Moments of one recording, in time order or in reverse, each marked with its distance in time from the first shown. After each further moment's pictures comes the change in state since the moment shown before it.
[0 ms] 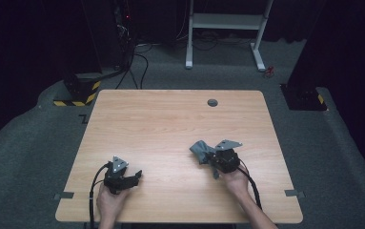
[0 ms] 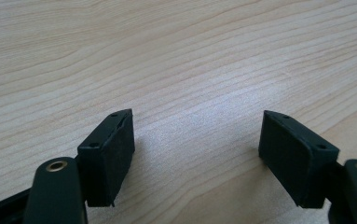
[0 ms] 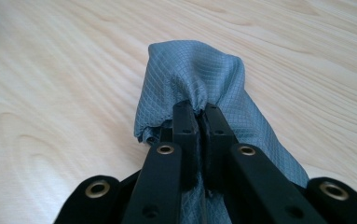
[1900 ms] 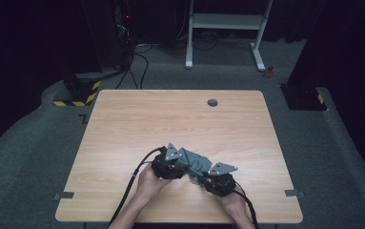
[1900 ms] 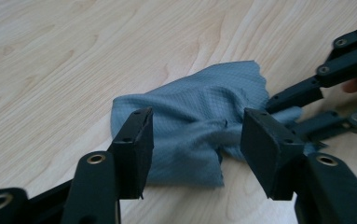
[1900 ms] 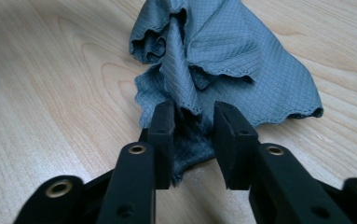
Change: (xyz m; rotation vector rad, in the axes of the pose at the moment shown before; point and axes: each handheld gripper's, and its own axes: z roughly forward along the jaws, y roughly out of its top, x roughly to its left) left arm -0.124 0.104 0.040 0.012 -0.295 0.337; right arm 0.045 -0.050 -0.004 -0.008 0.092 -0.057
